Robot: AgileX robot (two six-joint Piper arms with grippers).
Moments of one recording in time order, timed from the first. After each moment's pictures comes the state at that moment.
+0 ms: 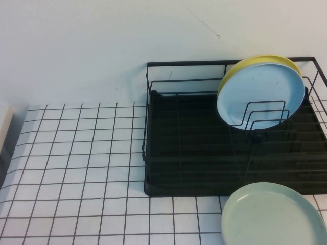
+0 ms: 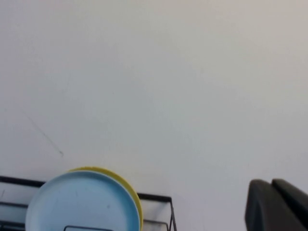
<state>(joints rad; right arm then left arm) 0.03 -0.01 -0.08 -0.03 -0.11 -0.11 0.00 -0.01 0.02 -0.13 0.37 0.04</state>
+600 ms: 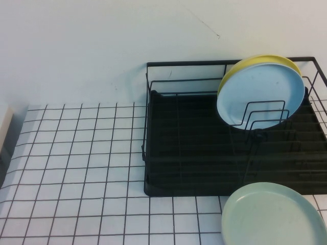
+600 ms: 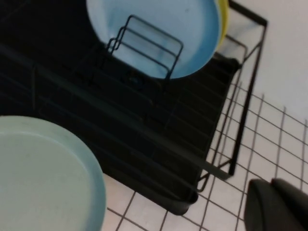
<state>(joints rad) 0.03 0.74 -0.67 0.20 0.61 -0.66 0.00 -0.01 0.02 -0.13 0.37 0.04</state>
